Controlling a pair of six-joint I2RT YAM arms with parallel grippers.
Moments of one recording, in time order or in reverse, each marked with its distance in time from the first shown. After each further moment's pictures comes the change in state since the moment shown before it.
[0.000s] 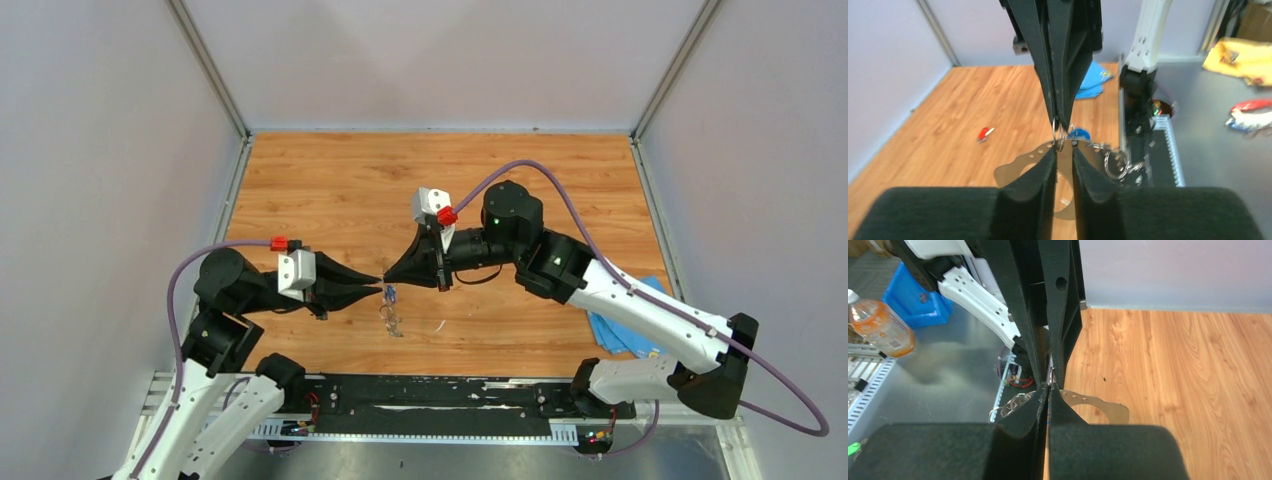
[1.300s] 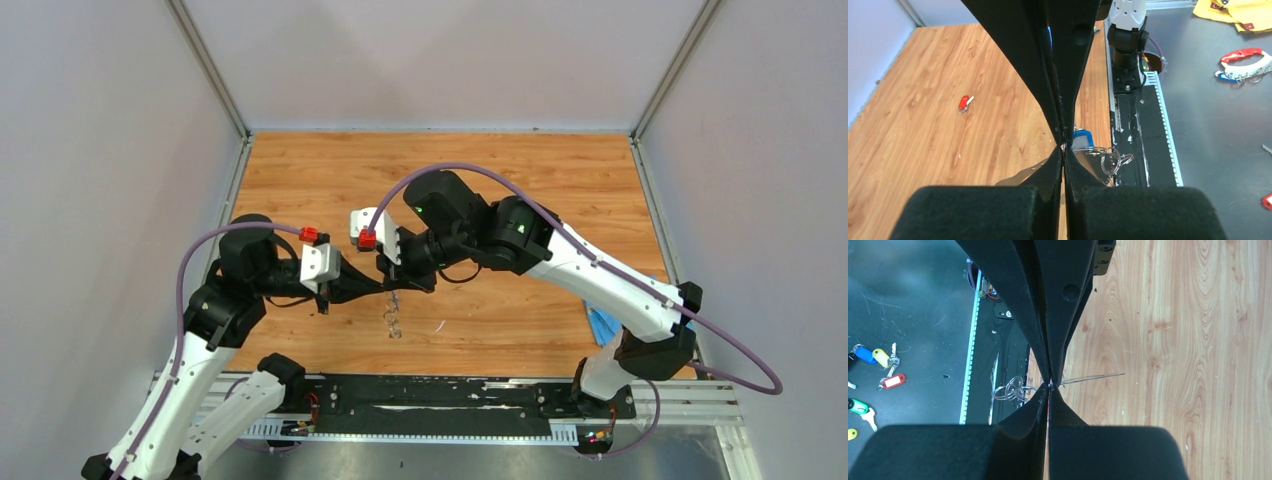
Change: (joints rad) left arm 0.000 0.185 0.188 -0.440 0.064 0.359; right arm 0.139 0.341 0.639 -0.884 0.291 -0.313
